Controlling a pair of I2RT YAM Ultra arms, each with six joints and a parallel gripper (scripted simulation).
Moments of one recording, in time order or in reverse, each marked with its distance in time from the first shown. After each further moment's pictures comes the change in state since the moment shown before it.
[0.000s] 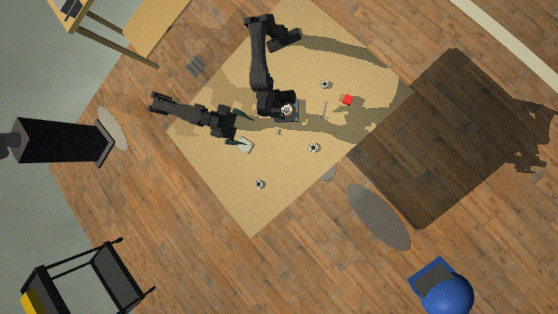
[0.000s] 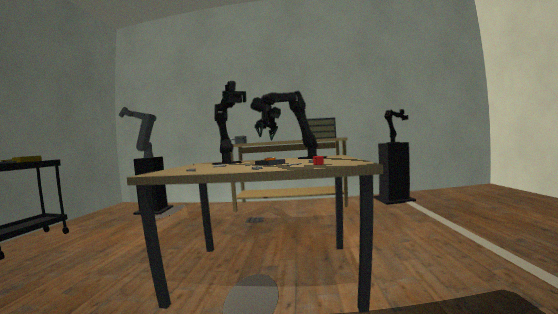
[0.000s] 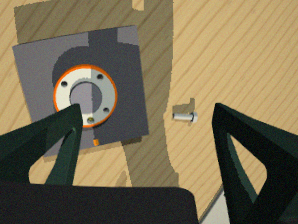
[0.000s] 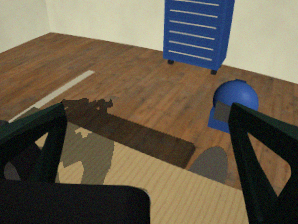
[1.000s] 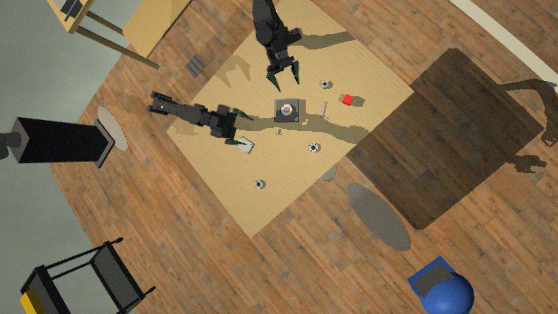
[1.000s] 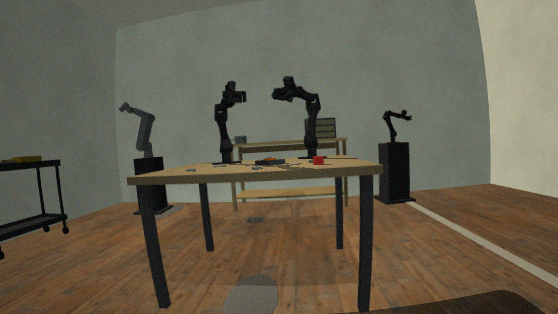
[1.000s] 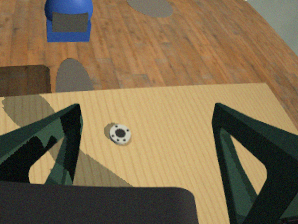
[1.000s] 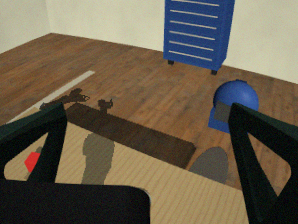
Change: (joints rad) left arm 0.221 -0.730 -0.511 0.774 0.105 1.127; right arm 0.001 -0.002 0.000 0.000 0.001 0.002
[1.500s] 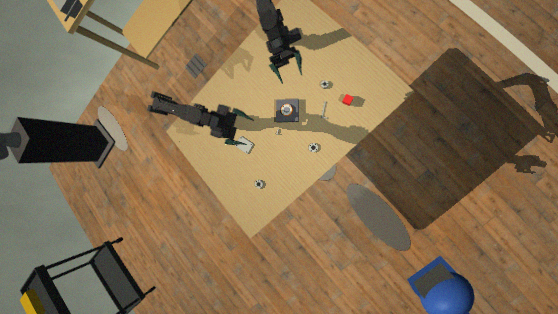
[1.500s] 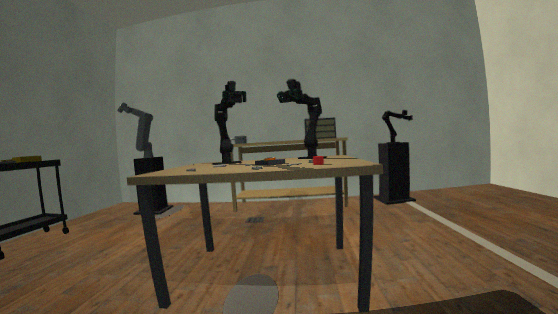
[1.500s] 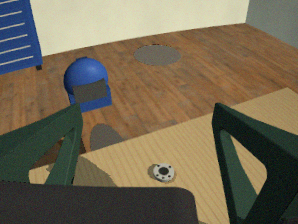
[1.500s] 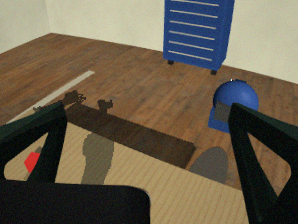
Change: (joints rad) left arm 0.098 -0.180 -0.286 0.335 0.113 0.334; right arm -0.001 0.002 0.000 0.001 0.000 0.000
